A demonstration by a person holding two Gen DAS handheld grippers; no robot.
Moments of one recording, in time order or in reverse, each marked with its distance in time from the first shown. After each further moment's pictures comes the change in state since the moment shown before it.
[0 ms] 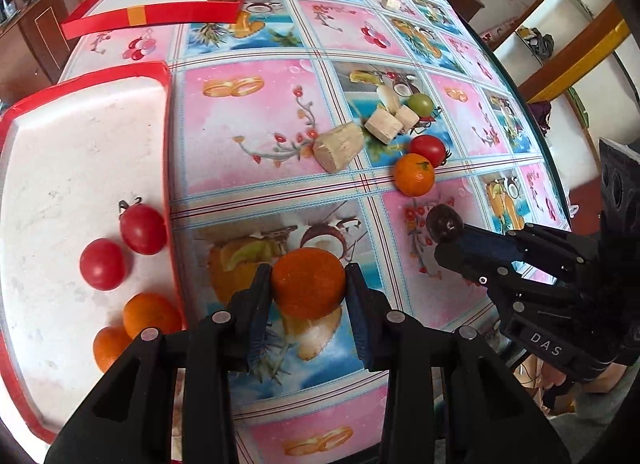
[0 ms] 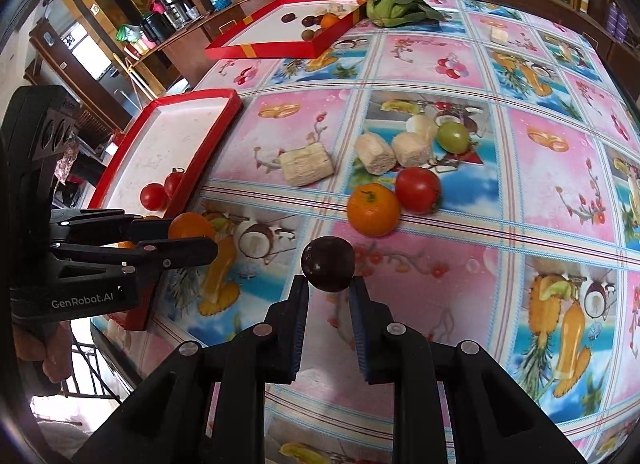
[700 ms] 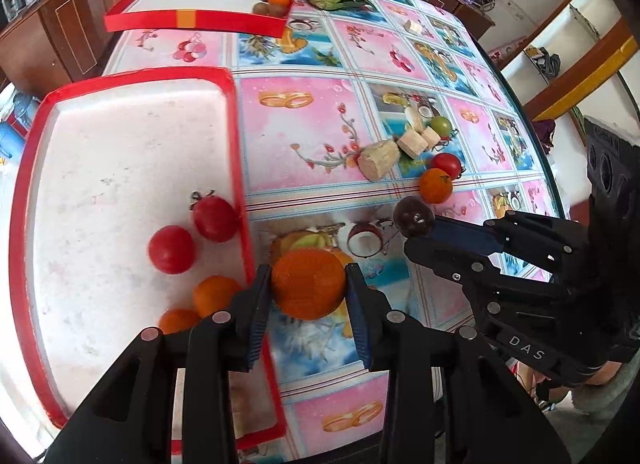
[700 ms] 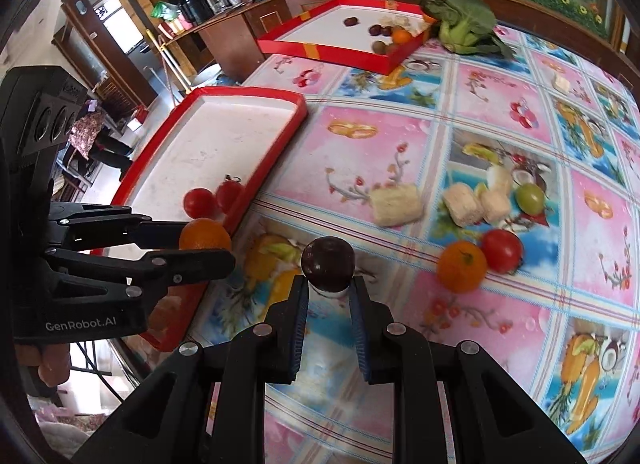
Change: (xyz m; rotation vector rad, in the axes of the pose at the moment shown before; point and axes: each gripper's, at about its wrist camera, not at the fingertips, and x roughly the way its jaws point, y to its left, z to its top) left arm -0.032 0.041 -0.008 -0.051 -0.032 0.005; right arm 0.013 0.058 0.030 -0.132 0.000 0.048
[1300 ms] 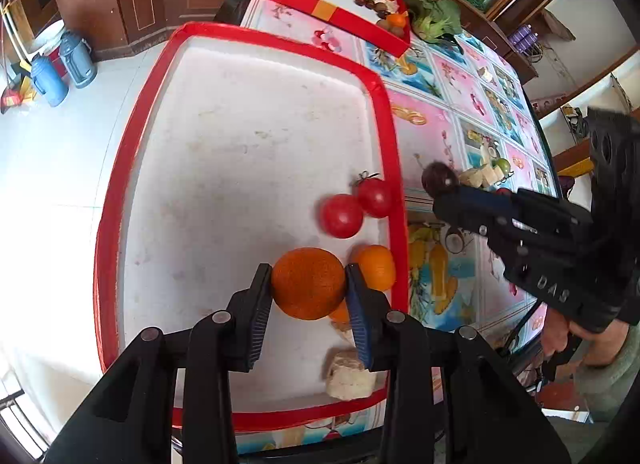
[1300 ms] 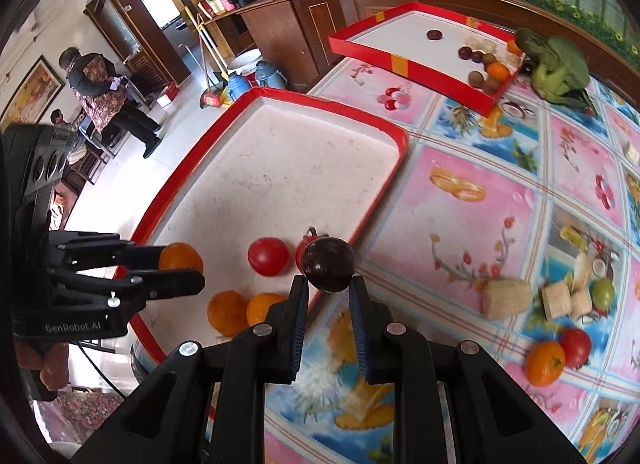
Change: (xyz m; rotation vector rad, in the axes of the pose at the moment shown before) left arm -0.028 0.107 -0.029 -0.206 -0.014 0.023; right arm 0.041 0.069 0.060 -0.121 0.031 0.069
